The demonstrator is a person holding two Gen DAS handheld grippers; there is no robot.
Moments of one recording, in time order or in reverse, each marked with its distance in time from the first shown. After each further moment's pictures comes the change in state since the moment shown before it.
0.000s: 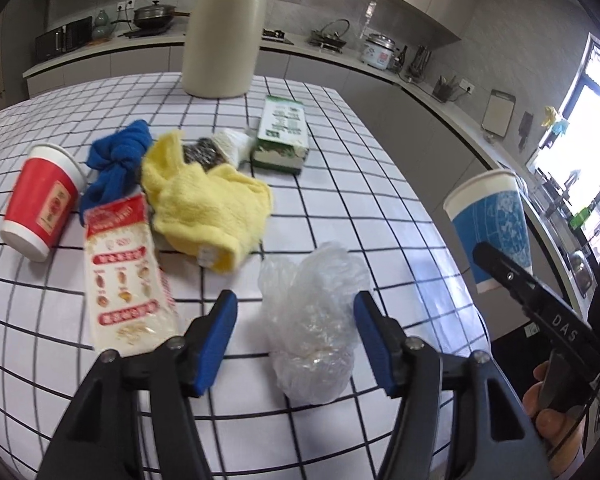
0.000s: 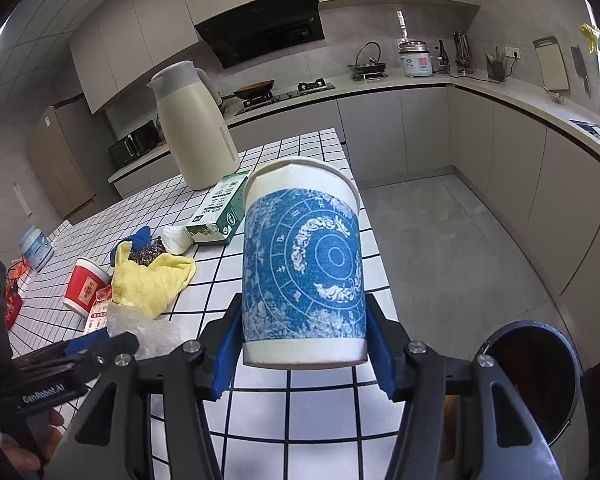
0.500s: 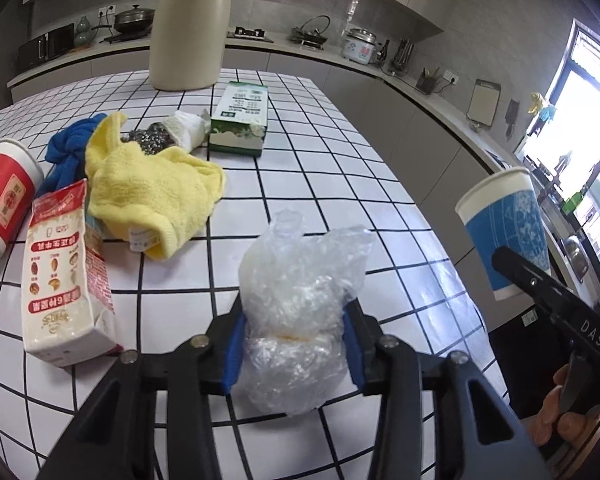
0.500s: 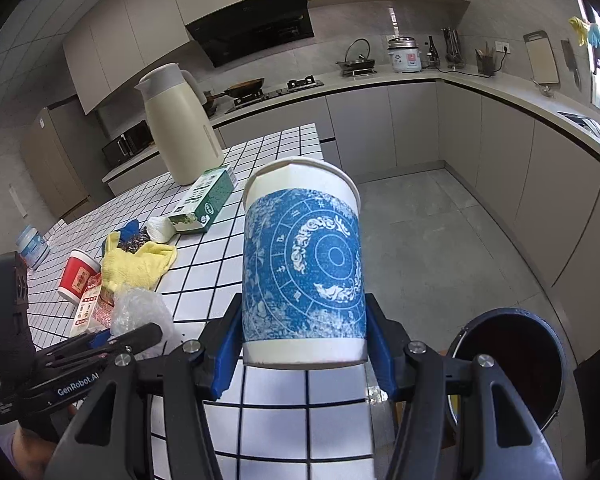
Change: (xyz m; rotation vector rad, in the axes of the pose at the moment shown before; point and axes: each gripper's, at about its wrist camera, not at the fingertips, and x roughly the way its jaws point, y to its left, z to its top) left arm 0.019 -0.024 -0.012 0.031 -0.016 -0.033; right arm -0.021 -0.034 -0.015 0.021 0.010 -0.021
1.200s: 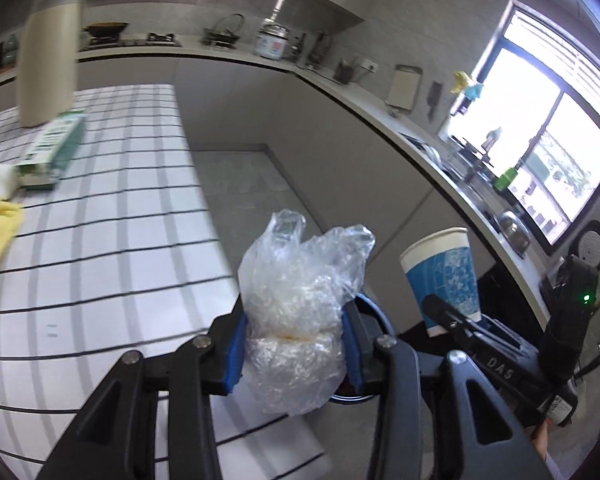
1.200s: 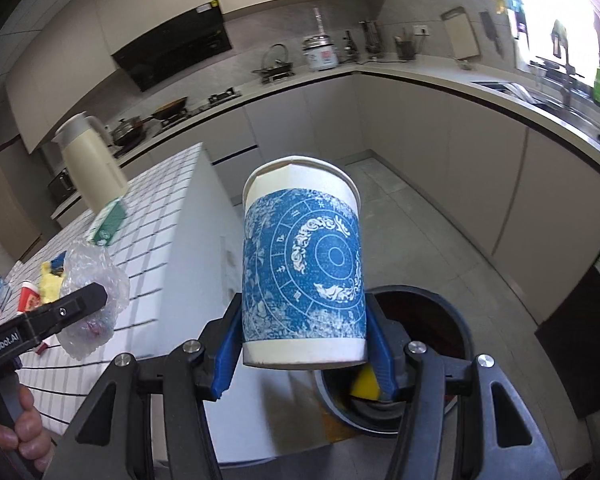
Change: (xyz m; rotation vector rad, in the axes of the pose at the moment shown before) left arm 0.029 -0.172 0.006 0.118 0.025 -0.260; right arm -0.073 -0.170 -0.022 0.157 -0.012 -0.194
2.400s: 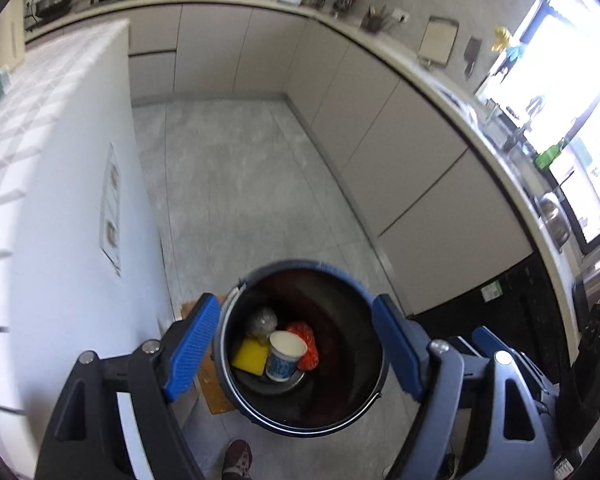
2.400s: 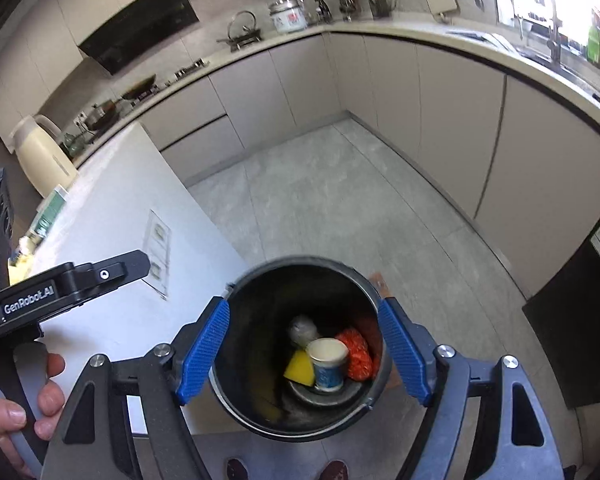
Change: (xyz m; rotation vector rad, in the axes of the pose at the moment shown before) left arm 0.099 -0.082 0.000 -0.071 0.146 0.131; right arm 0.046 -0.153 0.001 0.037 0.124 0.010
